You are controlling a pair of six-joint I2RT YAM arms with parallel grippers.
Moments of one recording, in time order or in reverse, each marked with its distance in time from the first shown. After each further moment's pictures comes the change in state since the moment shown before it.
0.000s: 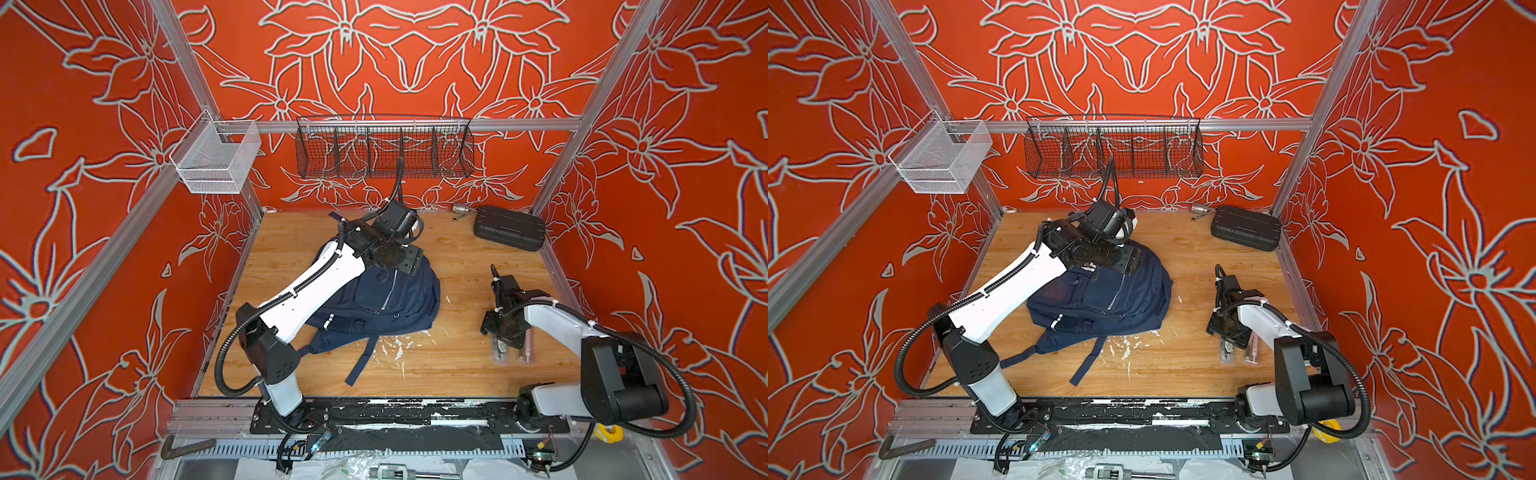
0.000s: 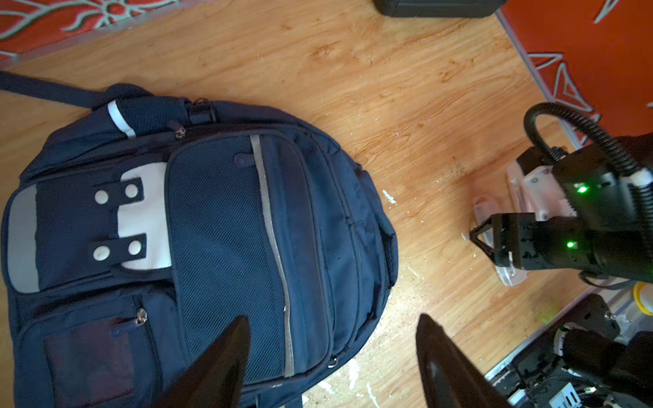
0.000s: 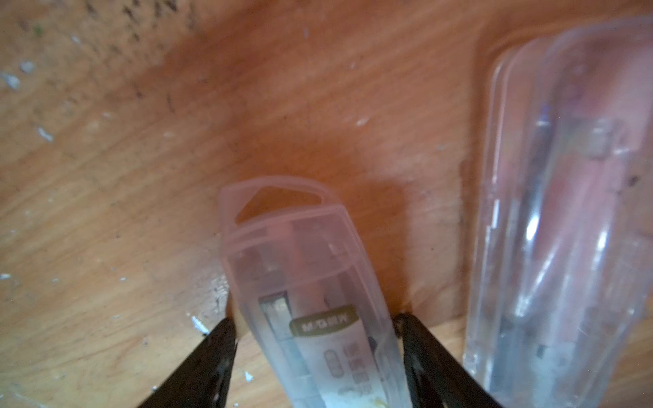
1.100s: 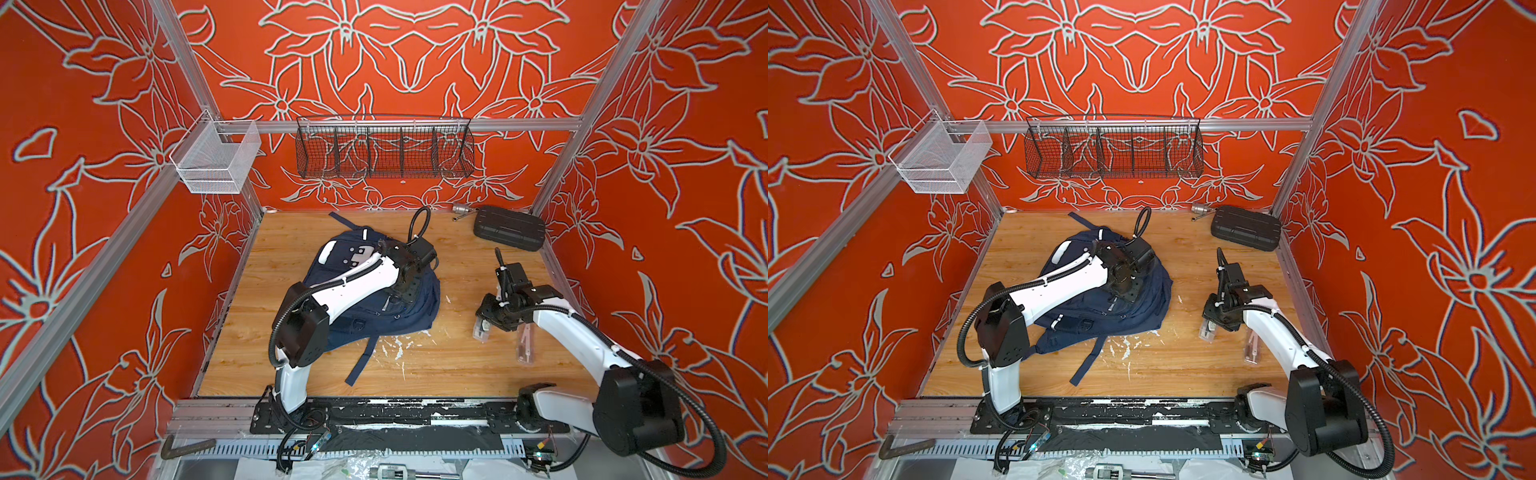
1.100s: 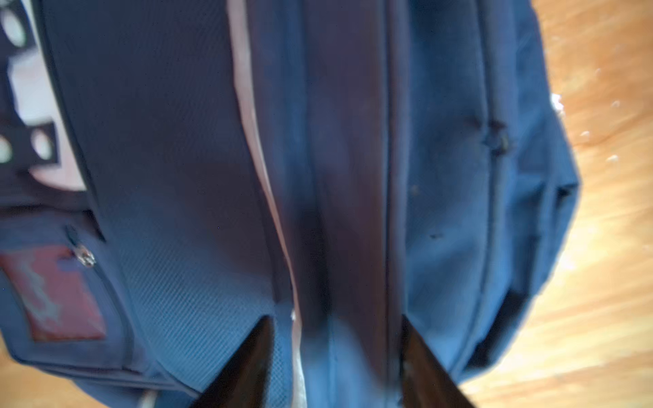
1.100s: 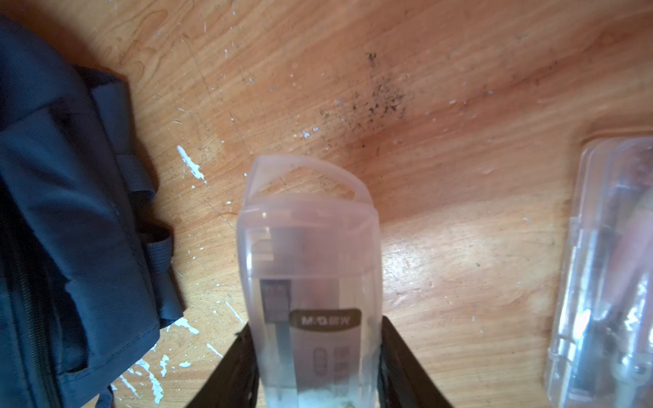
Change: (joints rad) left arm -0.068 0.222 -0.130 -0.063 -0.160 -0.141; right arm 0.040 -0.145 0.101 0.013 -0.153 0.018
